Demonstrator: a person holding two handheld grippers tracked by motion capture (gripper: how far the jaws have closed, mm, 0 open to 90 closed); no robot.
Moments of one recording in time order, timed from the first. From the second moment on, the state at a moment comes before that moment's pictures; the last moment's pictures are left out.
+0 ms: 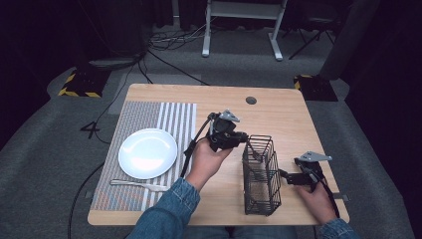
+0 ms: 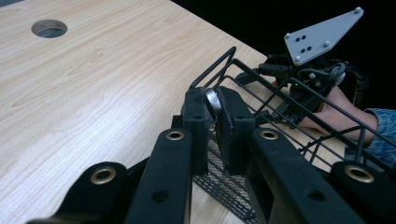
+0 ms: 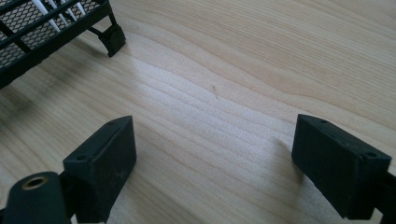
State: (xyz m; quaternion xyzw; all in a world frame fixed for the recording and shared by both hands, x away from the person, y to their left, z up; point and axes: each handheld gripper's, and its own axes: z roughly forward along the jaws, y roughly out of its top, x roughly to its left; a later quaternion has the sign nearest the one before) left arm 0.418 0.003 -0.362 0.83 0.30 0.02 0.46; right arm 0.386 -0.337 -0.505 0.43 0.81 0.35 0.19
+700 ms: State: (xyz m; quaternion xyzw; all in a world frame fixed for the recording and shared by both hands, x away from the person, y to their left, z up) left arm 0.400 0.001 -0.324 0.85 0.26 0.07 0.45; right arm 0.386 -0.337 -0.505 0.43 0.81 0.35 0.19
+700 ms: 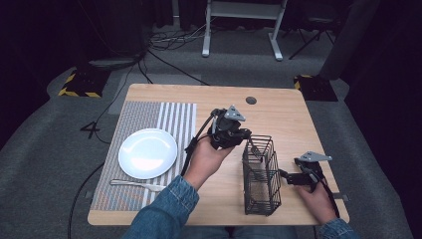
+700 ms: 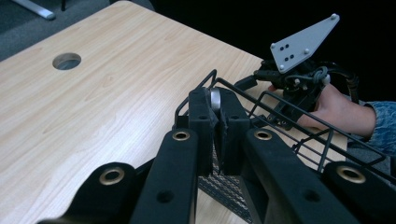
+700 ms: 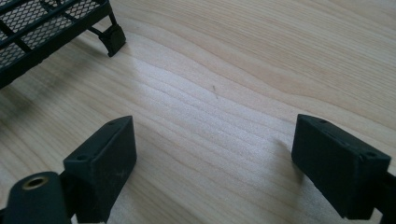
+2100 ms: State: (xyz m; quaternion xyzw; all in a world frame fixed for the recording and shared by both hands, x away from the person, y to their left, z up) left arm 0.403 0.083 -0.254 0.82 0.28 0.12 0.49; right arm 0.386 -0.336 -0.505 0.43 0.81 0.35 0.19
